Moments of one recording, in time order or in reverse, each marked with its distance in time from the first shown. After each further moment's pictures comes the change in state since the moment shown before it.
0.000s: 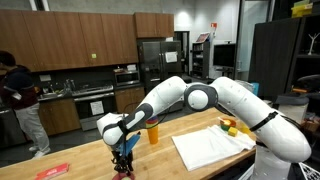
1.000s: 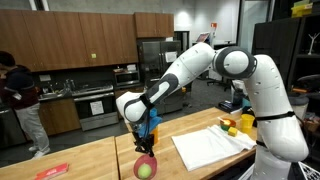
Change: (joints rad) arm -0.079 -0.539 -0.003 -0.593 0.092 0.028 0.214
